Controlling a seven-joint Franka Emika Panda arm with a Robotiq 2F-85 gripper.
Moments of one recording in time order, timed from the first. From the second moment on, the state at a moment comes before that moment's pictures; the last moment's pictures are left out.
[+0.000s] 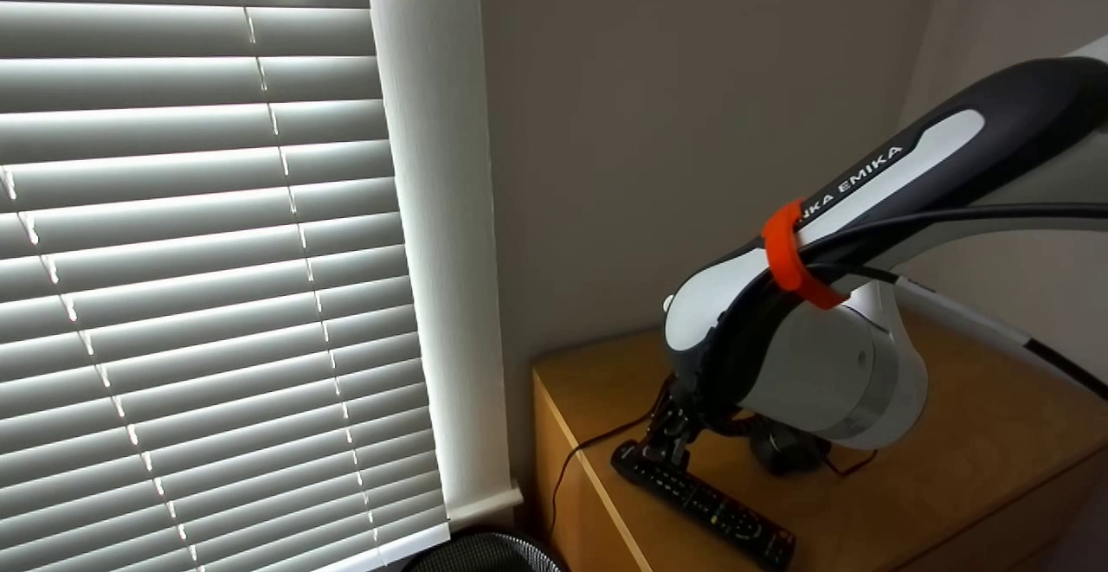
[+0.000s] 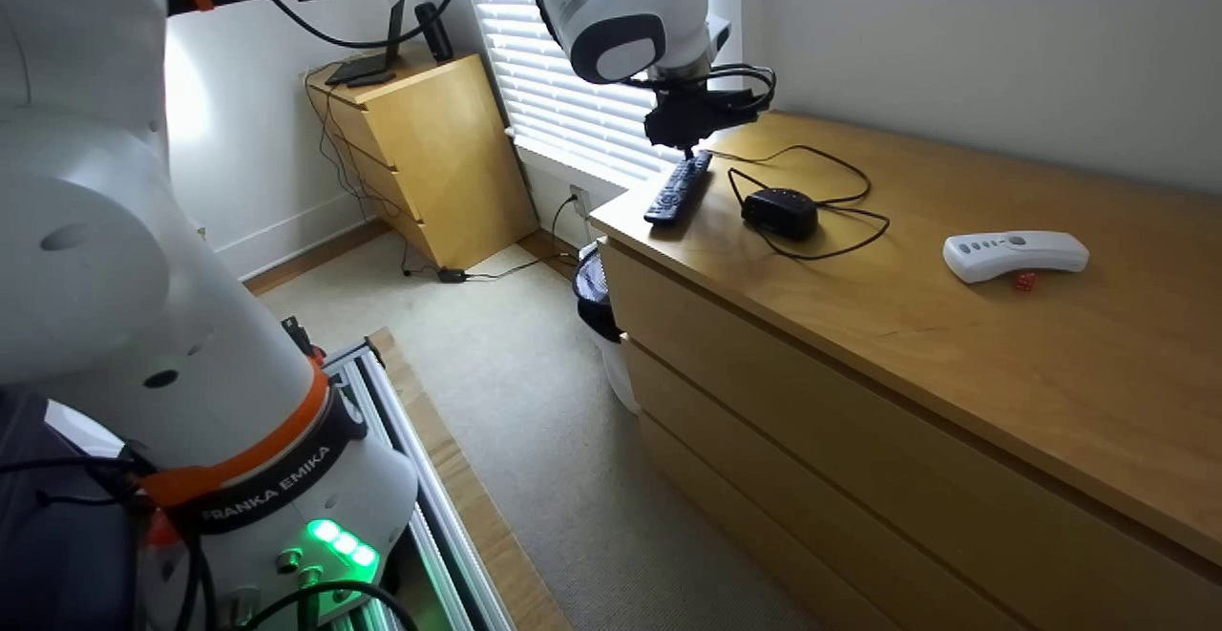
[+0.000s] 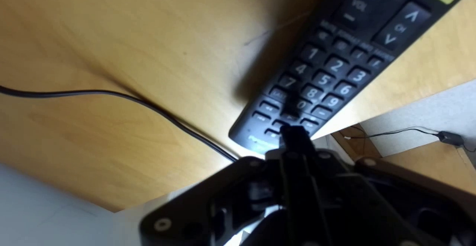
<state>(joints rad) 0.08 0.49 0.25 -2.09 0.67 2.96 -1.37</state>
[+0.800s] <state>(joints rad) 0.11 0.50 0.22 -2.08 0.67 2.96 -1.36</state>
